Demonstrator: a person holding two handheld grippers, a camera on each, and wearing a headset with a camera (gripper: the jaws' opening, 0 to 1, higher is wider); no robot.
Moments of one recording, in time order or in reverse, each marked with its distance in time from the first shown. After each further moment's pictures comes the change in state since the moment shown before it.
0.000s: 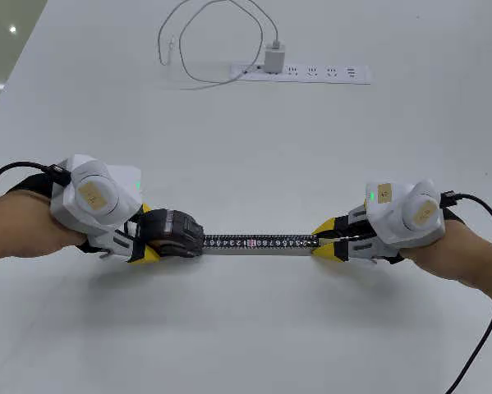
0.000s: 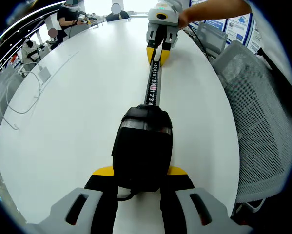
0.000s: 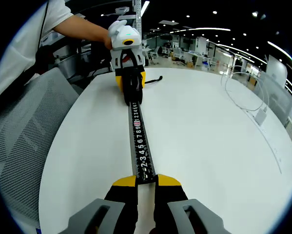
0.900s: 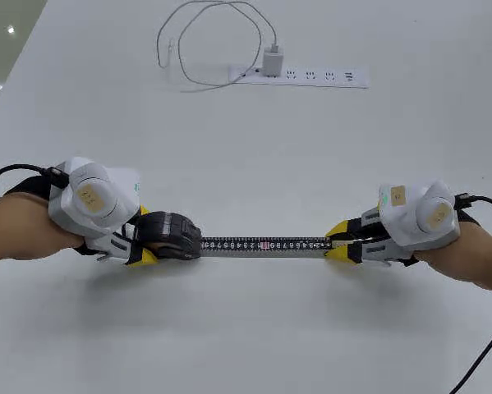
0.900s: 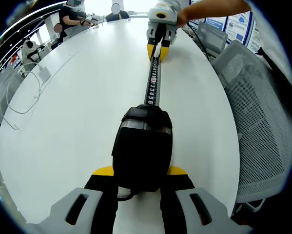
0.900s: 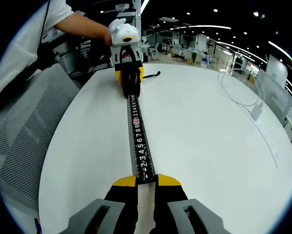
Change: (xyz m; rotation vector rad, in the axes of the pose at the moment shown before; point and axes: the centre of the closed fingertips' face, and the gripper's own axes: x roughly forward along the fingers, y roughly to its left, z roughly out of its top) left arm 0.000 0.000 0.000 0.002 0.000 0.002; right arm -0.018 -0.009 -0.020 -0.005 0.037 -0.011
